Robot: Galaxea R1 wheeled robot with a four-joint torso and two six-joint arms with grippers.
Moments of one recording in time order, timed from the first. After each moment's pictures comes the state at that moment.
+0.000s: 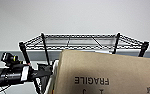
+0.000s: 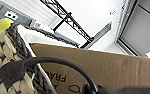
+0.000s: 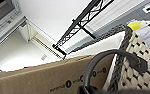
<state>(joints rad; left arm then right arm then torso) -0.13 1.59 -0.47 -0.73 0.25 -0.21 0.06 1.57 -0.52 0.85 -0.21 0.04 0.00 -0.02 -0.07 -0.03</state>
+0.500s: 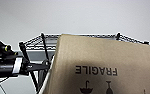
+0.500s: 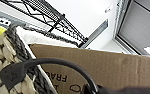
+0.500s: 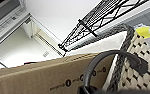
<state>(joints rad) -0.33 1.58 -0.49 -0.76 0.35 -0.32 0.25 1.57 -0.54 0.86 -0.32 0.15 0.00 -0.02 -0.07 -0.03</state>
